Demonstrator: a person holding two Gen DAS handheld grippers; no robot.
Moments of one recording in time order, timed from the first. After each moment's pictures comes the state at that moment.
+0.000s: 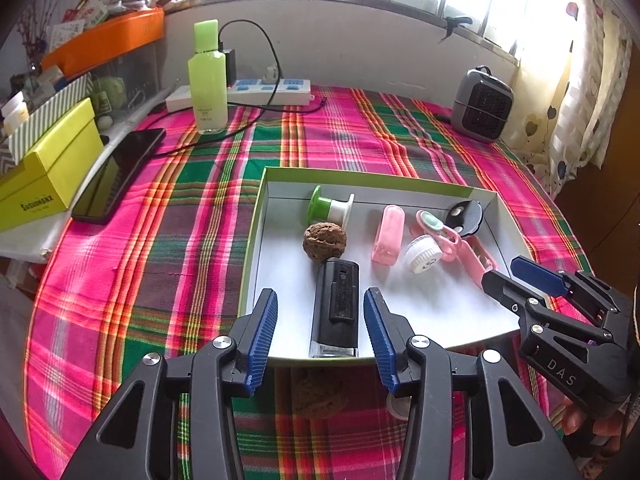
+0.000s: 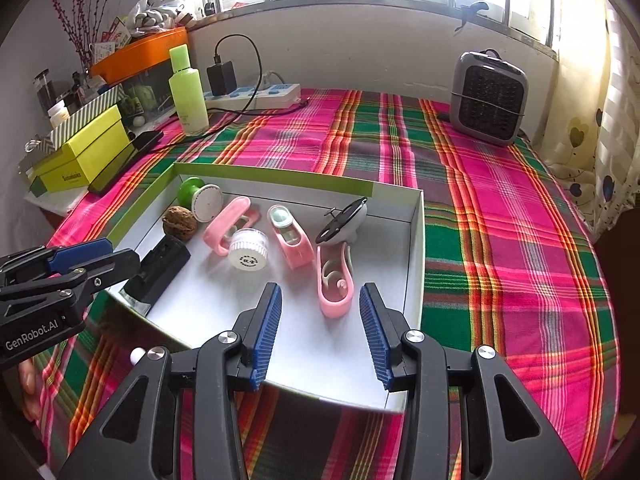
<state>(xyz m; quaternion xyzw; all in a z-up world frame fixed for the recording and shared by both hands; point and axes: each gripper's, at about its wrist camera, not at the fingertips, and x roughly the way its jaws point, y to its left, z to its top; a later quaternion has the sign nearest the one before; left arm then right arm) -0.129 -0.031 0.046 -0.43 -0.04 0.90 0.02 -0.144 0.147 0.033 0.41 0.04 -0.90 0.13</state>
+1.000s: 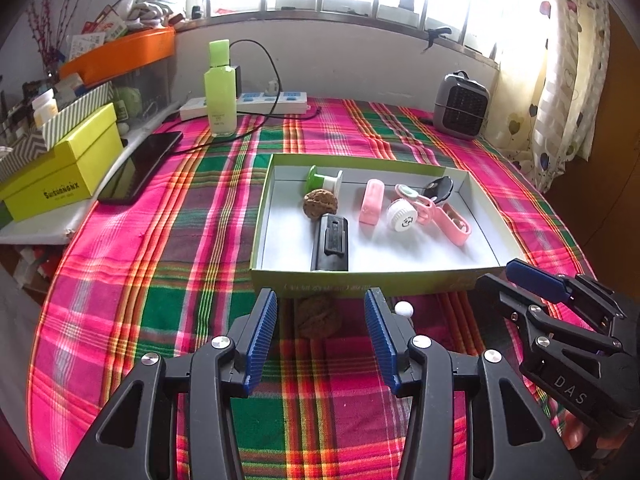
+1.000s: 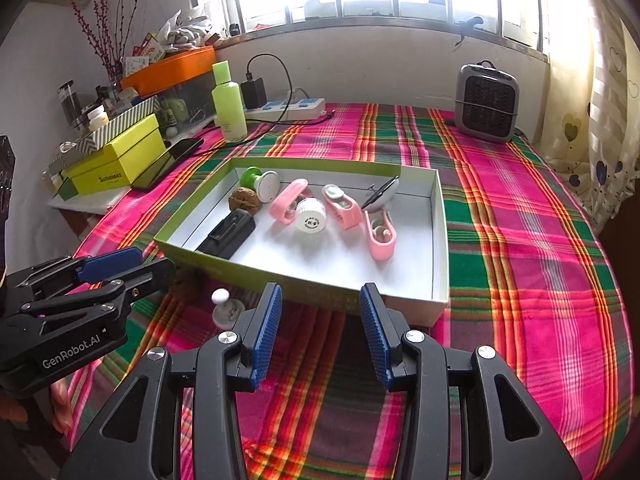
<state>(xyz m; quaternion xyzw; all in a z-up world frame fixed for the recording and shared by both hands) -0.066 -0.033 0.049 -0.40 -0.03 0.92 0.03 -0.078 0.133 0.039 0.38 0.01 -0.91 0.15</state>
